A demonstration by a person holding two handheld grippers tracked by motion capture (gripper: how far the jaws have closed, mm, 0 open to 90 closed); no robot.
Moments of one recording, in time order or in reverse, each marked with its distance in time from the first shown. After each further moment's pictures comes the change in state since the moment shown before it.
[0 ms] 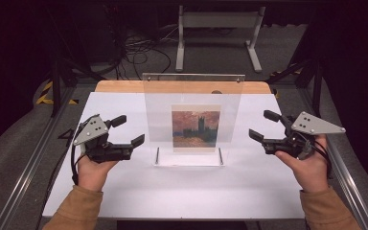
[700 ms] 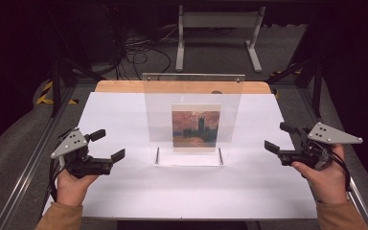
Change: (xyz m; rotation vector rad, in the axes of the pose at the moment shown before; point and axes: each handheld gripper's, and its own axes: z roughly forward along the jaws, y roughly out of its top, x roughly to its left) left arm 0.016 -0.042 -0.042 0.066 0.021 -0.069; right arm -0.012 -0.029 -0.034 0.088 -0.032 0.094
